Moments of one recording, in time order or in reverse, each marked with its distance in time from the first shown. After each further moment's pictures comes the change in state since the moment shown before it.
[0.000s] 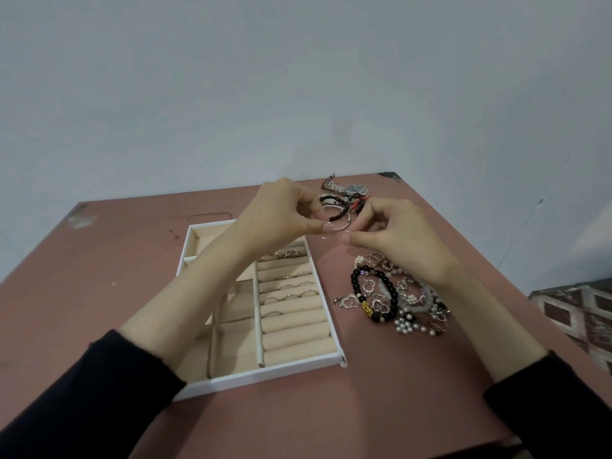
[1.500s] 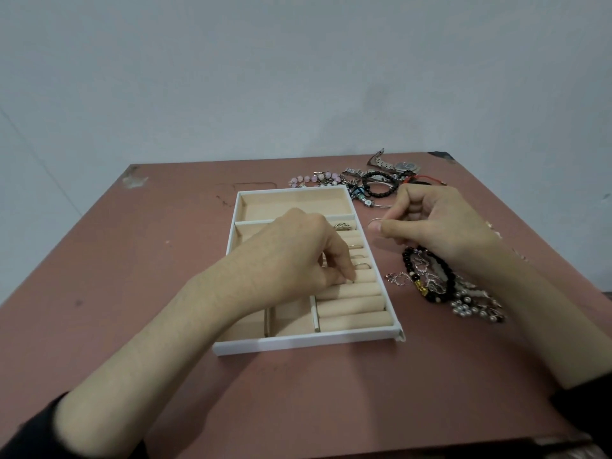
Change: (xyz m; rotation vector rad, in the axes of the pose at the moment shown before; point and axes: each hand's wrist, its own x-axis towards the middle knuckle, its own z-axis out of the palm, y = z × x) left_hand -0.087 -0.002 -0.016 0.256 -0.186 0.032; right_hand -0.013 -0.021 0.025 0.227 -0.154 0.028
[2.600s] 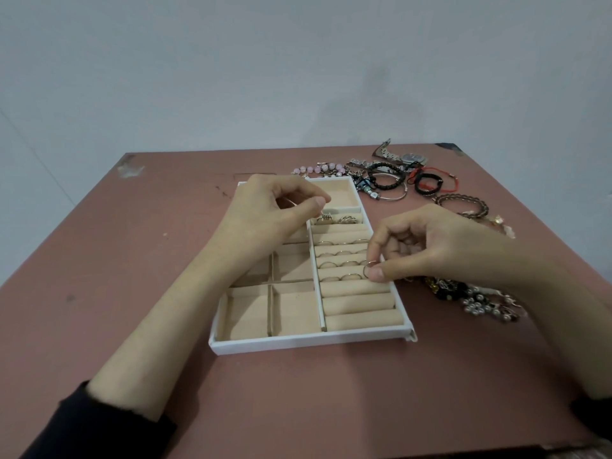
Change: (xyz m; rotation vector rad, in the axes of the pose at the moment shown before) left_hand 0.014 -0.041 0.005 -0.556 0.389 -0.149; right_hand -0.012 -0.011 0.001 -0.281 -0.474 0.070
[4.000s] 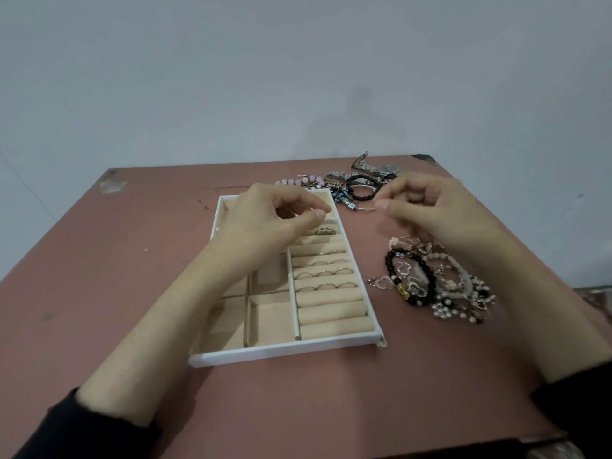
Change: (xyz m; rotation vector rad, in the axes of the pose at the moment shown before) left_hand 0.006 0.014 0.012 0.008 -0.080 0.042; right_hand 0.003 0.019 -0.027 0.168 0.500 -0.086
